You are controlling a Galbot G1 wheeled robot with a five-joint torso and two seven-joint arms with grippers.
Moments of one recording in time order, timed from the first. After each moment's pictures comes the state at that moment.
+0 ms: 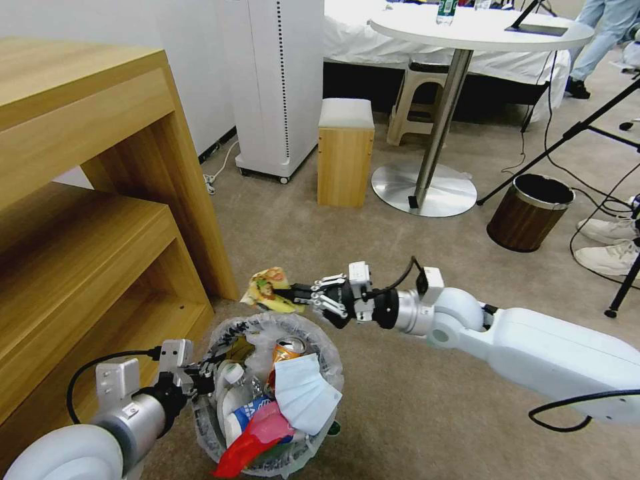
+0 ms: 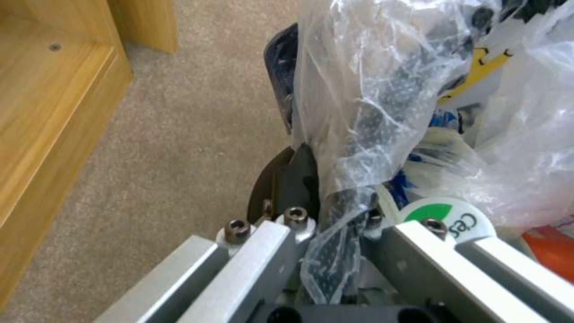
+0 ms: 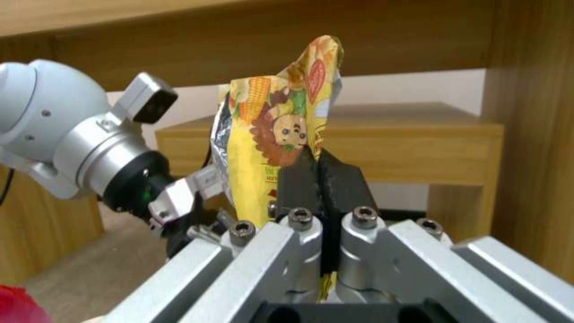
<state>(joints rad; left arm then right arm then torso) 1.73 -0.79 -0.66 -2.49 -1.21 0.61 -0.52 -0.16 0.69 -0.86 1.83 1.19 0.33 -0.61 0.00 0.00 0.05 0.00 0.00</state>
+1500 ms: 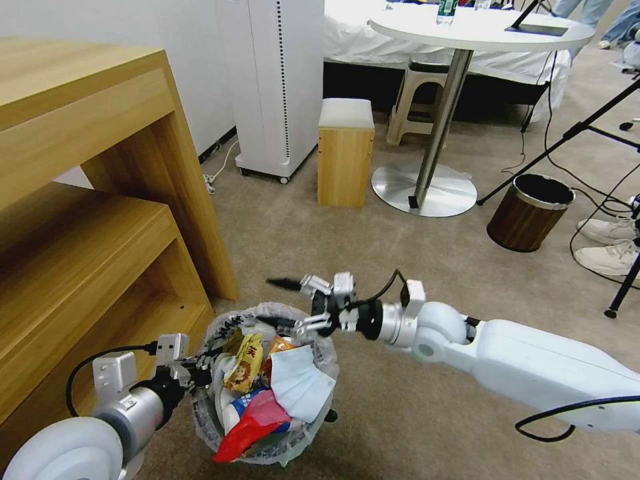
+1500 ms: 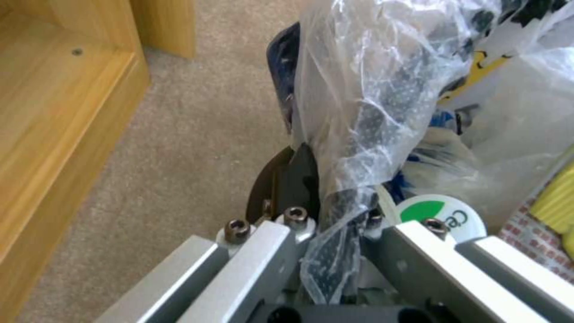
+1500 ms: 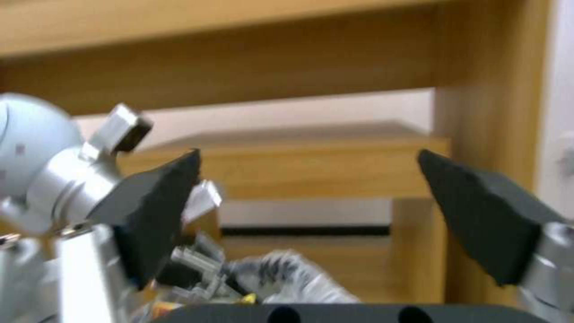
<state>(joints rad) 1.69 -0.77 -0.67 -2.43 -1.23 0.60 -0.52 -0.34 0.69 -0.67 1.85 1.16 0.35 -0.54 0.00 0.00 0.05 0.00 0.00</state>
